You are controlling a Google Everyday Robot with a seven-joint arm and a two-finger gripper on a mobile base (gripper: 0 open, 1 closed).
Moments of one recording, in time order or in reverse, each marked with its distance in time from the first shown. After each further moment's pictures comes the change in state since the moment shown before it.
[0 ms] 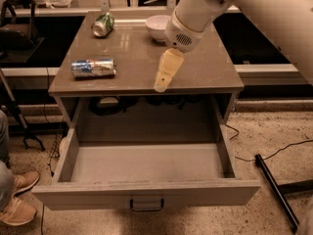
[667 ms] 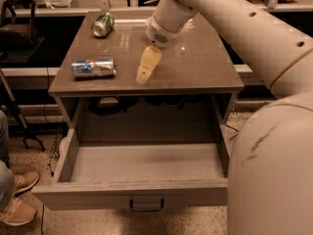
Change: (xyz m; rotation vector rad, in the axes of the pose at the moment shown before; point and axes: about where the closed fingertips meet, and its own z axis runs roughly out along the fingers) arm -0.034 -0.053 0.061 -0.011 -0.025 0.014
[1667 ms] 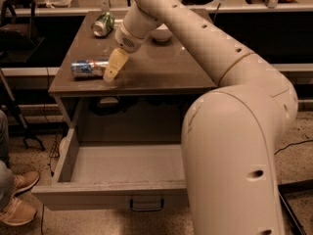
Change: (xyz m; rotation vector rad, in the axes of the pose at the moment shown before) arm -0.091 -0.021 0.081 -0.065 -0.178 -0.032
